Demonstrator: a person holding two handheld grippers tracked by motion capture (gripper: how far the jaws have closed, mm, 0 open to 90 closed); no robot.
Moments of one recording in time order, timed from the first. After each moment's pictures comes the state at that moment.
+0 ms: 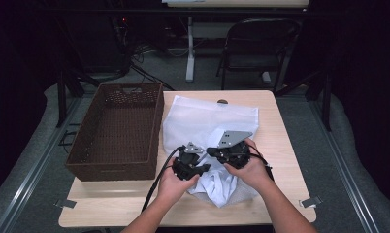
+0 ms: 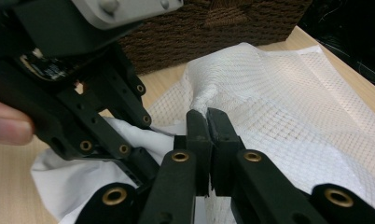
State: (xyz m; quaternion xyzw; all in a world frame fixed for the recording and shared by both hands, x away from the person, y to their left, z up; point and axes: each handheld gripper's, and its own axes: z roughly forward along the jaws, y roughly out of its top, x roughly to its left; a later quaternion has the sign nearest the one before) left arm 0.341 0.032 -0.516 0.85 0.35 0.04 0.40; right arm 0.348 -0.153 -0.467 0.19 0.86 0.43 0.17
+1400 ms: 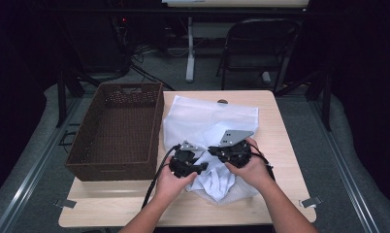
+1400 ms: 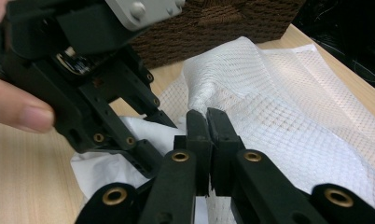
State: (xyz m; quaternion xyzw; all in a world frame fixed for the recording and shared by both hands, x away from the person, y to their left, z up) left arm 0.350 0.042 -0.526 0.83 0.38 0.03 0.40; right arm 0.350 -0.156 -0.467 0.20 0.86 0.43 0.18
